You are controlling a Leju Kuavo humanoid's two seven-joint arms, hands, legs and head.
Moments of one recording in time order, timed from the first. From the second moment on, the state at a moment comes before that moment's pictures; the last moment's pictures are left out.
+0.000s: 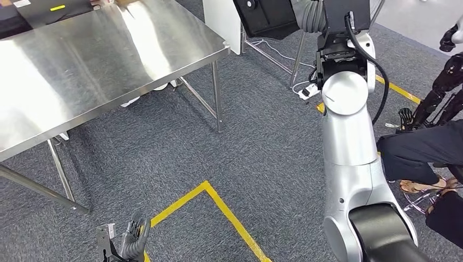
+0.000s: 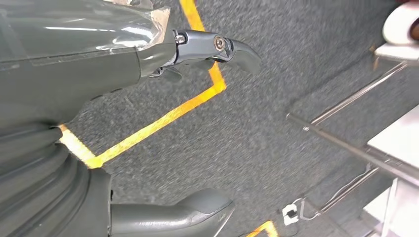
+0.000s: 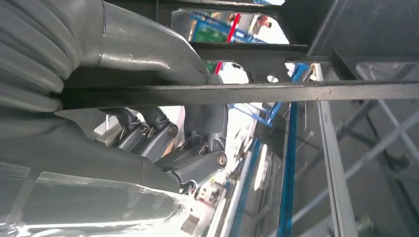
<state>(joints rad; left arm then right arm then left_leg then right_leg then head) -0.23 -0.17 0.35 -0.37 0.00 -0.10 -0.70 -0.96 0.10 0.33 -1.35 0.42 -0.07 0.00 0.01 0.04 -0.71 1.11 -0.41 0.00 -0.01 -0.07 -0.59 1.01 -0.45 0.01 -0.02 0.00</state>
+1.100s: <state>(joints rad) -0.17 -0.16 0.37 -0.53 0.00 -0.11 -0.70 -1.02 0.13 0.28 -1.12 0.54 -0.08 0.03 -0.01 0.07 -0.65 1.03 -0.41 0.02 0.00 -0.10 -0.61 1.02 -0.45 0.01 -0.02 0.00</state>
